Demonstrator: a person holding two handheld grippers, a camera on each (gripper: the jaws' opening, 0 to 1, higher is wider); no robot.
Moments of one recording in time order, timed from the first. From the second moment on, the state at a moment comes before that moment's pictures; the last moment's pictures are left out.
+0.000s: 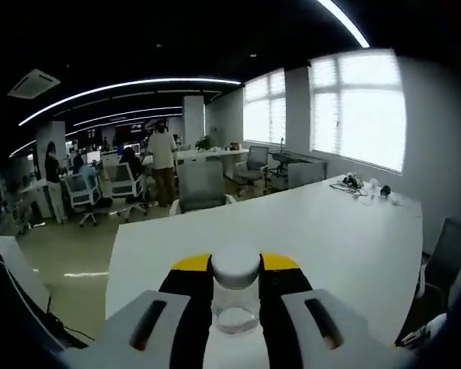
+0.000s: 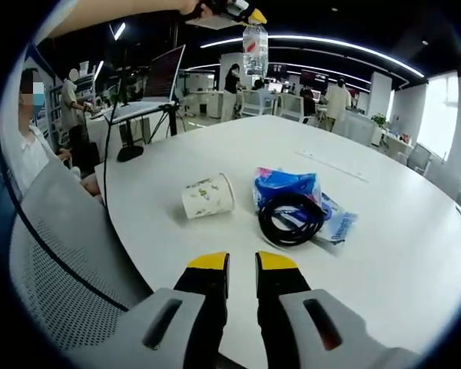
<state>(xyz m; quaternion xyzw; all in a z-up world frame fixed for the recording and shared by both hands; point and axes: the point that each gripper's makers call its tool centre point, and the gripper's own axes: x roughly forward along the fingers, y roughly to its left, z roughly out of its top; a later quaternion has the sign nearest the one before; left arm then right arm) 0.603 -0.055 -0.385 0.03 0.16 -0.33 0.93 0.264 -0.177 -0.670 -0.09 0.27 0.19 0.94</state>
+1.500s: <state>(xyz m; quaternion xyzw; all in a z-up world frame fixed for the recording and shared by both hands) 0.577 -0.036 -0.604 0.02 0.32 -0.27 0.91 0.262 -0.178 -0.680 -0.11 0.29 0.20 0.93</state>
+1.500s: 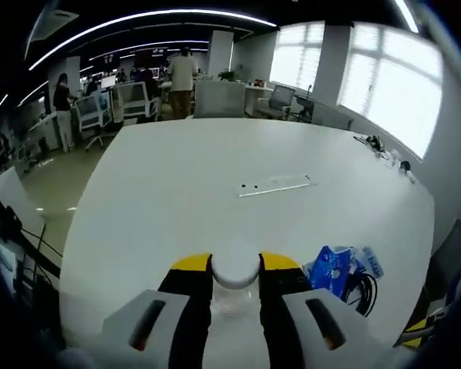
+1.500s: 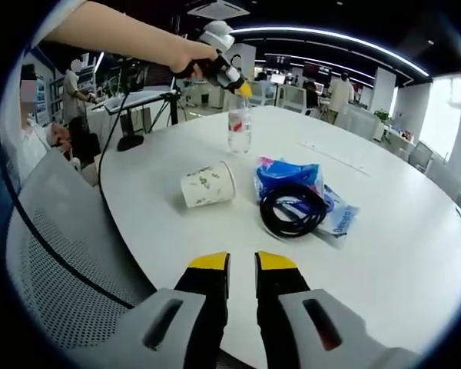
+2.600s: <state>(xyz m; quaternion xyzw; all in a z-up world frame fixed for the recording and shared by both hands) 0.588 -0.045 -0.597 0.03 0.29 -0.29 0.91 0.258 -0.175 -0.689 -0.13 0.31 0.21 0.92</state>
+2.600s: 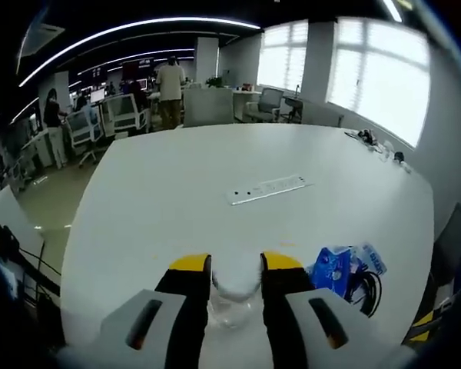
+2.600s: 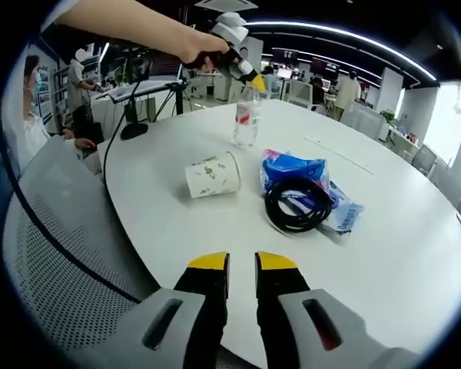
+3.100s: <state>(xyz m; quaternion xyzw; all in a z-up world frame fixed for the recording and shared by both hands) 0.574 -0.030 -0.579 0.02 0.22 -0.29 0.93 0.257 -0.174 -0.689 -0.13 0.31 0.21 0.92</state>
